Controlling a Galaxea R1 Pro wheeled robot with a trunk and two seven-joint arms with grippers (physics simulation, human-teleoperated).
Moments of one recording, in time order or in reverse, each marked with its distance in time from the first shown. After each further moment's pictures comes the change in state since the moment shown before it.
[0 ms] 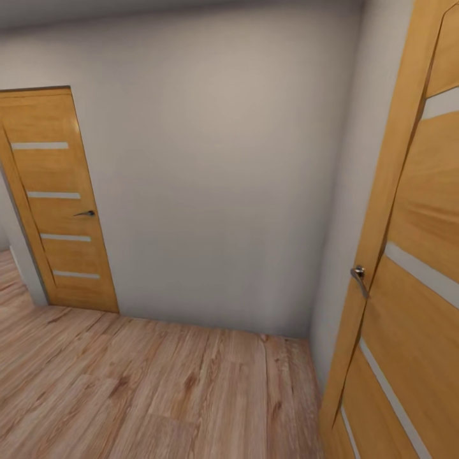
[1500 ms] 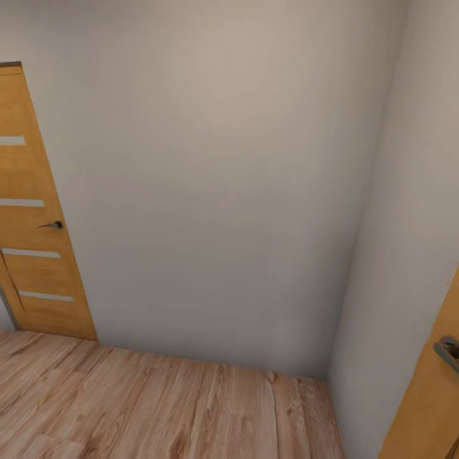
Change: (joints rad) left arm 0.001 0.002 0.000 0.000 0.002 0.000 0.000; right arm 0.000 0.007 -0.001 0.000 0.034 0.000 -0.002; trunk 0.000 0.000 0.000
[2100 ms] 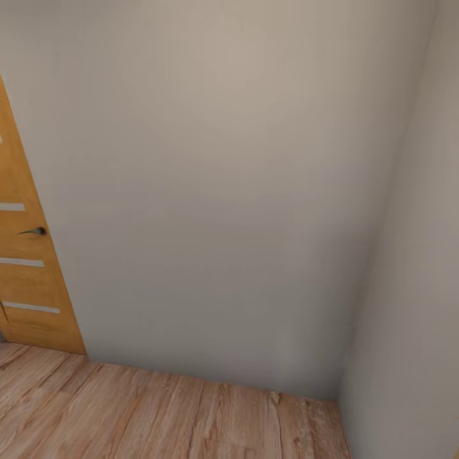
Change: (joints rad) left arm -0.001 0.000 0.000 0.000 0.000 0.000 0.000; right arm 0.000 0.008 0.000 0.000 0.000 0.002 0.004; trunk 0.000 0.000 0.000
